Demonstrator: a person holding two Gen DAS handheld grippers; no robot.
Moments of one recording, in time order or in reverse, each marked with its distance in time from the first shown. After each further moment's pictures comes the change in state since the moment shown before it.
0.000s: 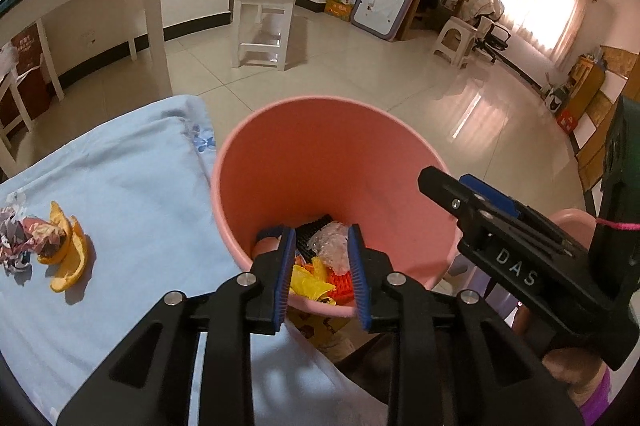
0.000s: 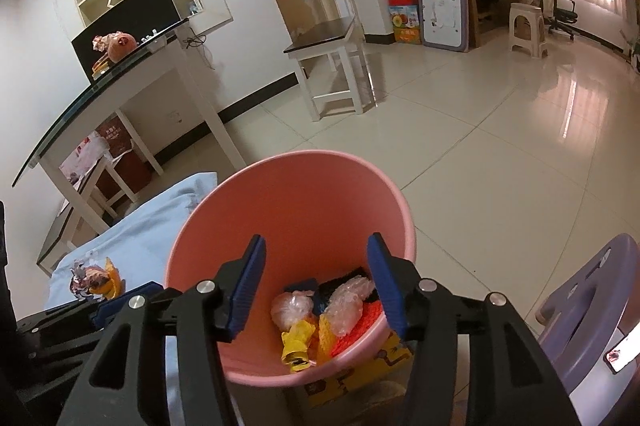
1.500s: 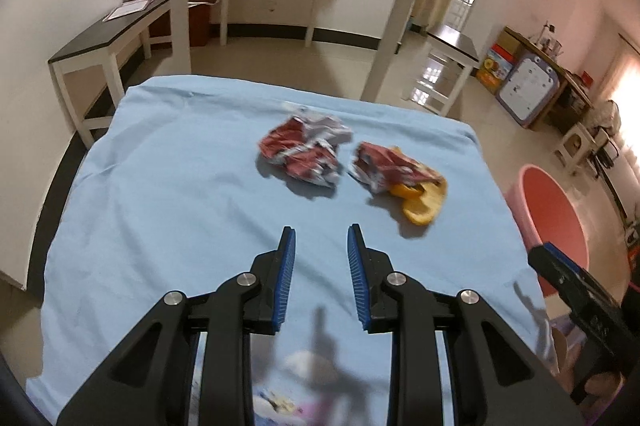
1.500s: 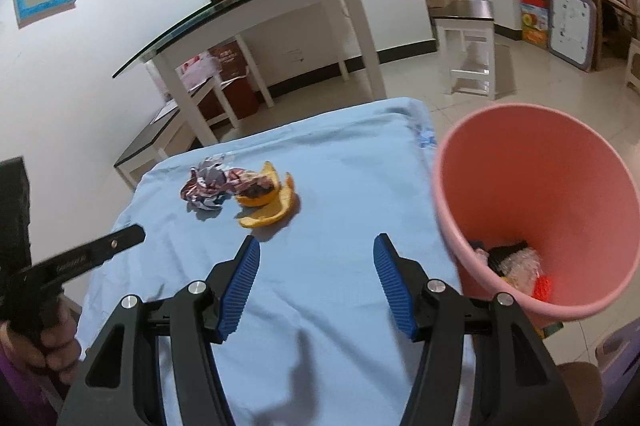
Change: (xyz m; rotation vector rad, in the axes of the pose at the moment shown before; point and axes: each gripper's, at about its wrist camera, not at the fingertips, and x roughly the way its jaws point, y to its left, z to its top) left arm -0.140 0.234 -0.101 -0.438 -0.125 0.345; right arm 0.008 0.180 -0.074 -0.277 0.150 0.339
